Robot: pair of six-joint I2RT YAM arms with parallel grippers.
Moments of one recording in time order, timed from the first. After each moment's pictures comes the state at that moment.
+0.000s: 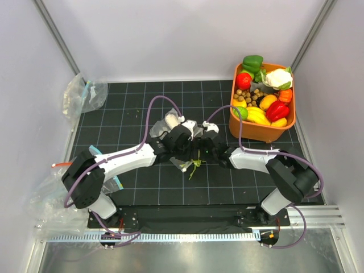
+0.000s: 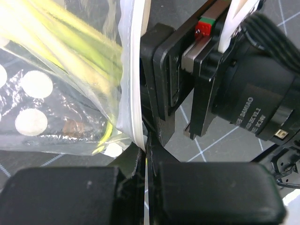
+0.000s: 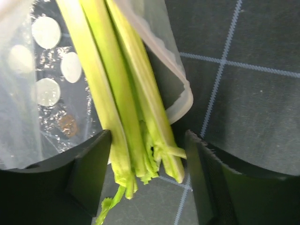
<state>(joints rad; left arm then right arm) -0.91 1.56 1.03 -0.27 -0.04 -0.52 0.72 1.57 0.70 0.10 0.12 0.58</state>
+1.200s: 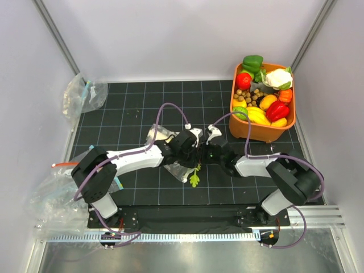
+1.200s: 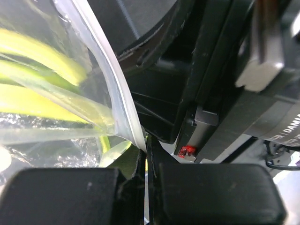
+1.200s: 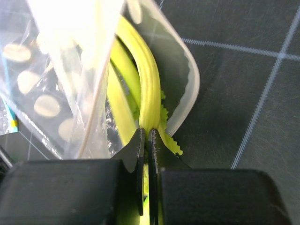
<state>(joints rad) -0.94 1.64 1.04 -0.25 0.07 -0.56 0.70 1.51 0.53 0.42 -0.06 0.66</state>
